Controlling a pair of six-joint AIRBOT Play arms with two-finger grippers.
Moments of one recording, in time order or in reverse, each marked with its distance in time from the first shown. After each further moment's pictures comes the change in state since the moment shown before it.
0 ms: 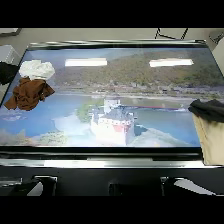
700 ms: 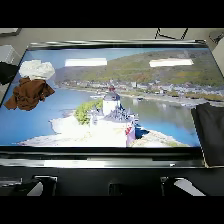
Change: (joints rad) left arm 0.000 0.000 0.000 0.000 -0.001 -0.003; right arm -0.012 0.127 -0.525 -0.449 -0.209 -0.008
